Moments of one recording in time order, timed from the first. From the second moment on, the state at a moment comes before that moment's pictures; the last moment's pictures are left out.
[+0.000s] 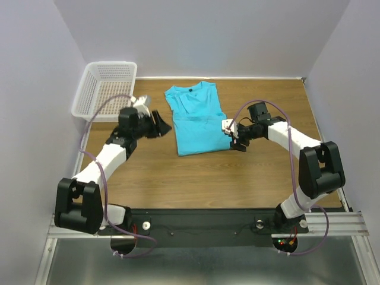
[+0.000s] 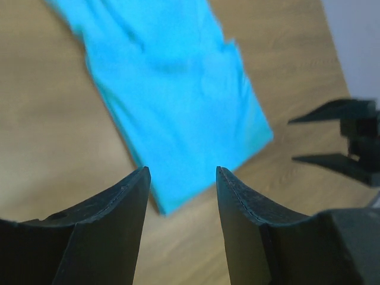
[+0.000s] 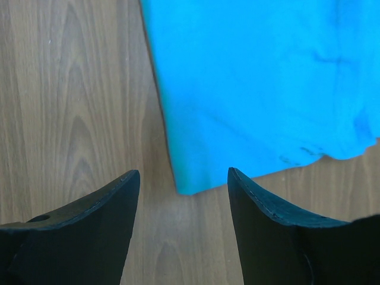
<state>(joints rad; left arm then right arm) -0.21 1.30 0.88 0.04 0.40 -0.43 0.27 1.61 1.08 -0.51 -0.72 -1.16</state>
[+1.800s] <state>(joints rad) -0.37 1.64 0.59 0.36 0.35 -0.87 0.25 1.71 1.03 -0.54 -0.68 -1.30</state>
